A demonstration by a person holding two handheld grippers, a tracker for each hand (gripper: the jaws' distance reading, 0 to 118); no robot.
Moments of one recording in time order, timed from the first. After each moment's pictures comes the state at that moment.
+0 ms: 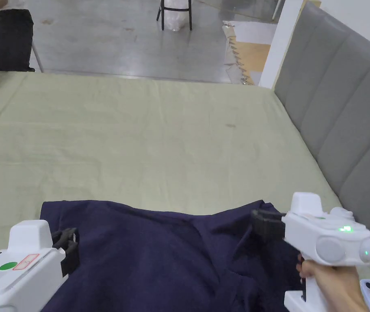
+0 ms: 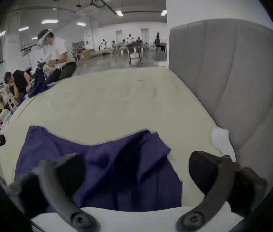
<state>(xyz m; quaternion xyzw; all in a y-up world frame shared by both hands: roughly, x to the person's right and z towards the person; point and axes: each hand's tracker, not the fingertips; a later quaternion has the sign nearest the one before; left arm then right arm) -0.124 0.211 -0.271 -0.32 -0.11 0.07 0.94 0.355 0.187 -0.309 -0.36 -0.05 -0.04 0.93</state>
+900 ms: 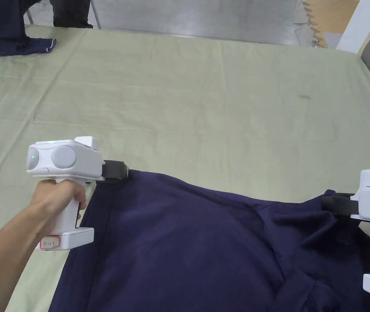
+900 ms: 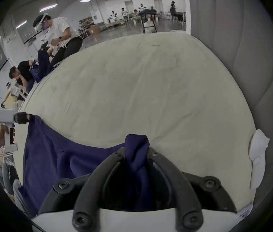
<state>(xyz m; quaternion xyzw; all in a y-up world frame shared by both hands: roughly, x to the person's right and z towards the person) -0.195 0.112 -0.493 -0.50 -0.08 0.09 0.86 0.370 0.152 -0.381 -0.48 0.05 -0.08 0.87</state>
